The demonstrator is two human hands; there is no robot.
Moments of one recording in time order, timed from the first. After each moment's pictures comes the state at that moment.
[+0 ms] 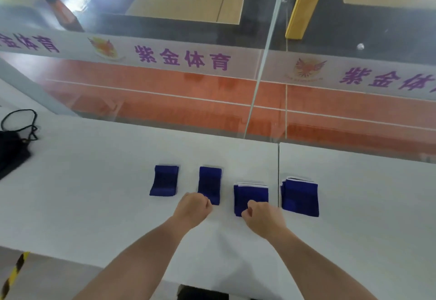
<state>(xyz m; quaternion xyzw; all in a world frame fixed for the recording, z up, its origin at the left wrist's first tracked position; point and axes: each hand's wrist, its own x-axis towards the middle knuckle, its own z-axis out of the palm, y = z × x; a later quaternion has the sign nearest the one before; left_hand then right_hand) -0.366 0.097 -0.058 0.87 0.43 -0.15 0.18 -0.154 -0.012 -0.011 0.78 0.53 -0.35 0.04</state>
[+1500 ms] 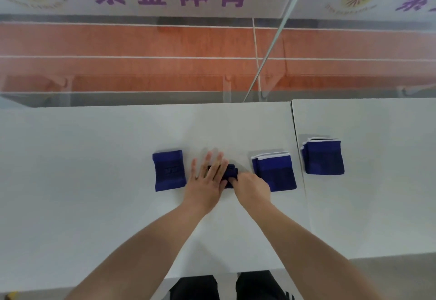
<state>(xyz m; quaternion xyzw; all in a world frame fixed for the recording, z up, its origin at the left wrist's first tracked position) -0.401 0.135 -0.134 0.93 0.30 -0.14 0.14 -0.262 0.059 -0.092 0.87 0.39 -0.31 0.03</state>
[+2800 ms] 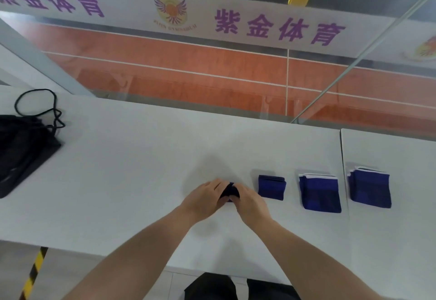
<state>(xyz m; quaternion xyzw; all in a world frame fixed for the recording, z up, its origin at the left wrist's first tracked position) -0.545 0.189 -0.101 0.91 0.29 0.00 0.29 -0.383 0.099 -0.067 0.78 0.50 -0.36 -0.08</state>
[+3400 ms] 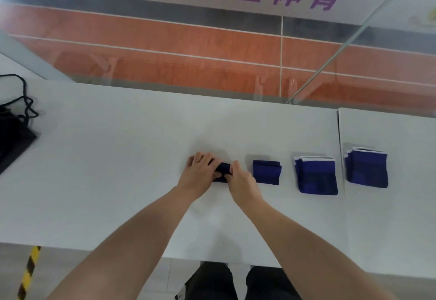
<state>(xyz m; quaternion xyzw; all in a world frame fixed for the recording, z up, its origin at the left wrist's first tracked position) -0.523 0.207 -0.125 0.91 0.35 -0.05 0.20 -0.385 0.117 -0.077 0.82 0.45 -0.35 -0.06</state>
